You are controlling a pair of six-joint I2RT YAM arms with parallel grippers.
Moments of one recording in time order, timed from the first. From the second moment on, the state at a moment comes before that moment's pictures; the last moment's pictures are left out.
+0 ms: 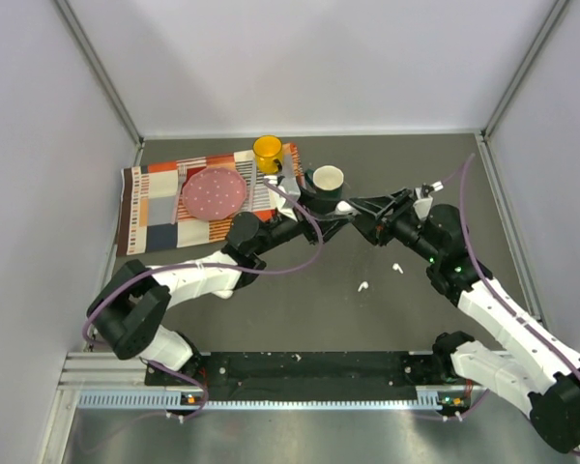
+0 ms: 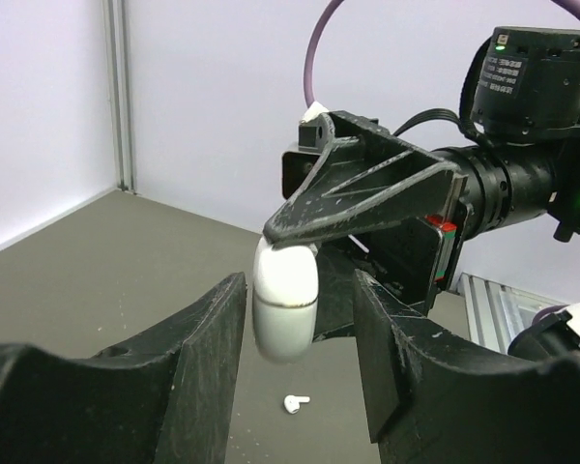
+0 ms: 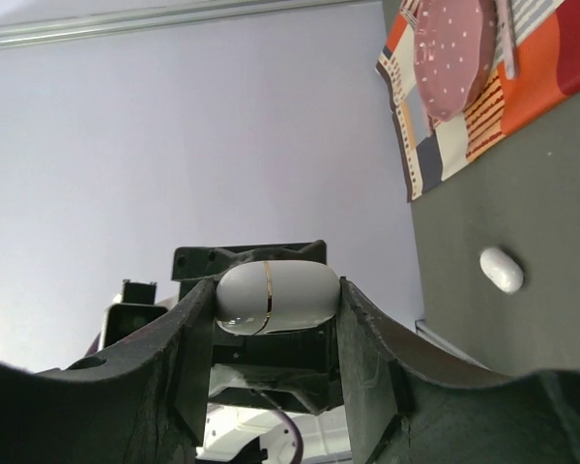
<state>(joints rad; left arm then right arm) -0.77 1.48 0.77 1.12 0.44 -0.34 0.46 0.90 0.65 0.15 -0.28 1.58</state>
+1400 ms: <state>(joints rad) -0.80 1.53 0.74 1.12 0.35 -0.29 0.46 0.88 0.63 0.13 -0.27 1.61</state>
